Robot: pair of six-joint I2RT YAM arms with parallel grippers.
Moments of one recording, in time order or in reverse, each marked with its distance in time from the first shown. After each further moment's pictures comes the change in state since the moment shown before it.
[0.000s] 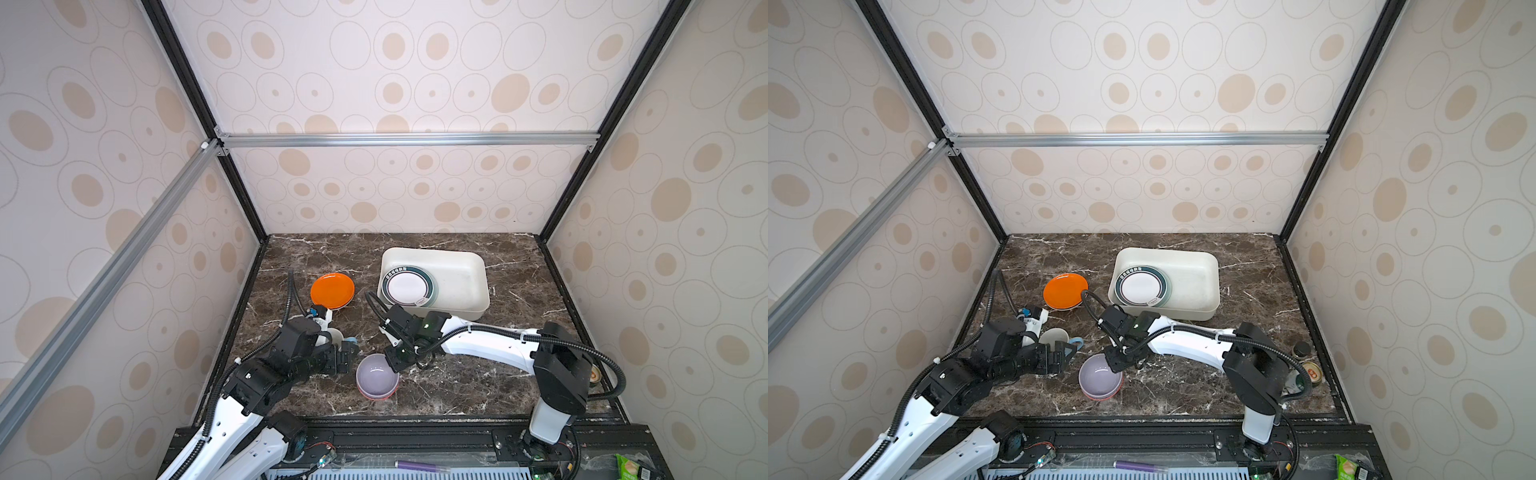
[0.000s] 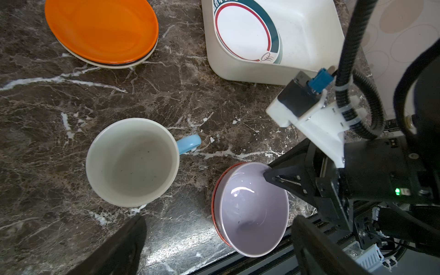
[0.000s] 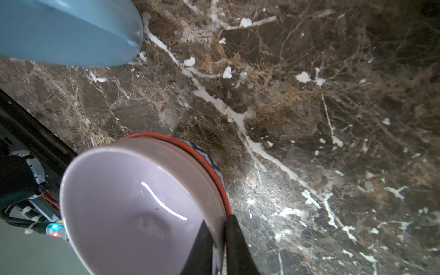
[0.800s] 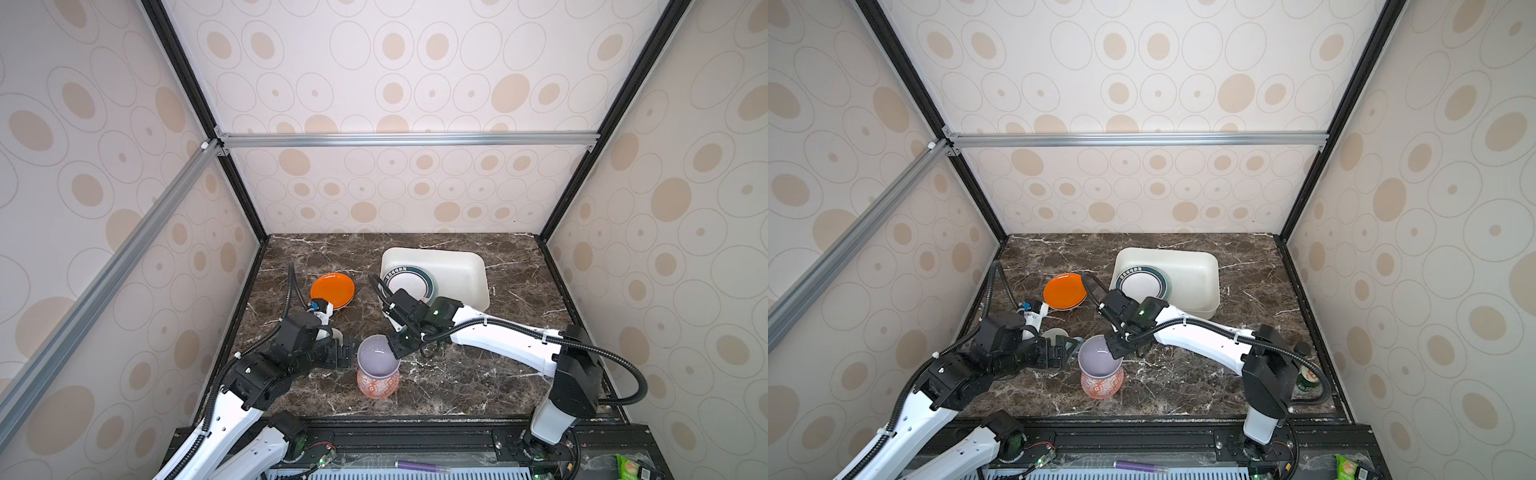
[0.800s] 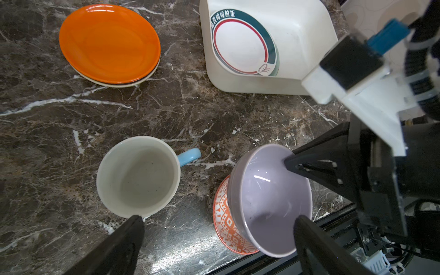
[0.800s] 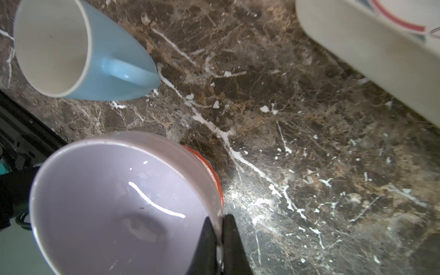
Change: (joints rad) left arm 0.000 0.050 0.071 0.001 -0.027 0.037; right arm -0.047 -0.075 0.146 -0.143 0.092 -0.033
